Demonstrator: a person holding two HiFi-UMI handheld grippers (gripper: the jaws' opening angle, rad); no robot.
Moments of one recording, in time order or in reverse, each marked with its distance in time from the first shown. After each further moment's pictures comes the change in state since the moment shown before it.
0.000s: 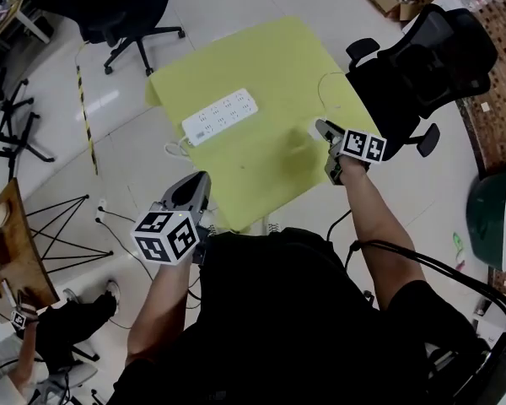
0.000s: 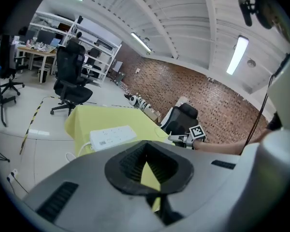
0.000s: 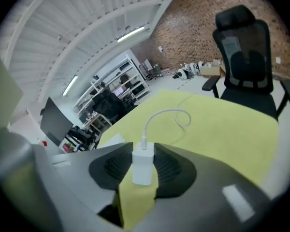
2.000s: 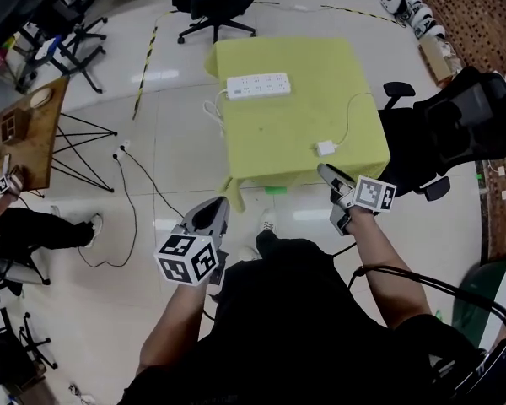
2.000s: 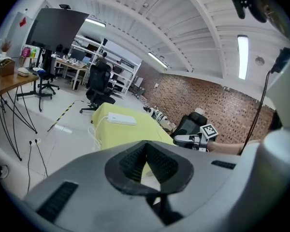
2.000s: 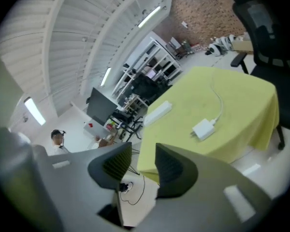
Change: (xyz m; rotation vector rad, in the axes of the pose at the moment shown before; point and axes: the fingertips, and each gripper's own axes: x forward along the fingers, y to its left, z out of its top) left arm -0.137 -0.155 -0.155 -0.107 -0.198 0.261; right arm -0.170 0.096 -0.127 -0.064 0.230 0.440
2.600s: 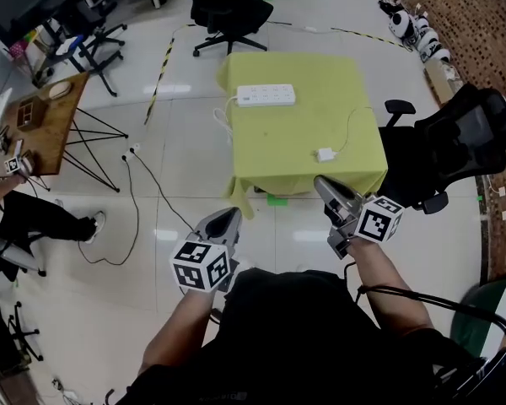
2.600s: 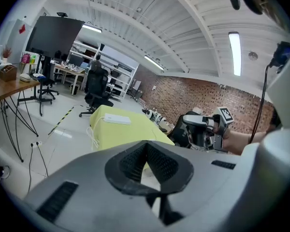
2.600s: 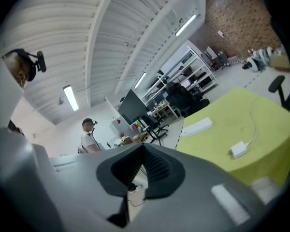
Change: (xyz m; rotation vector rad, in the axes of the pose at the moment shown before) left arm -0.030 -0.048 -0.030 0.040 -0.039 0.007; right arm -0.064 0.146 -0.007 -0.290 -0.068 0.285
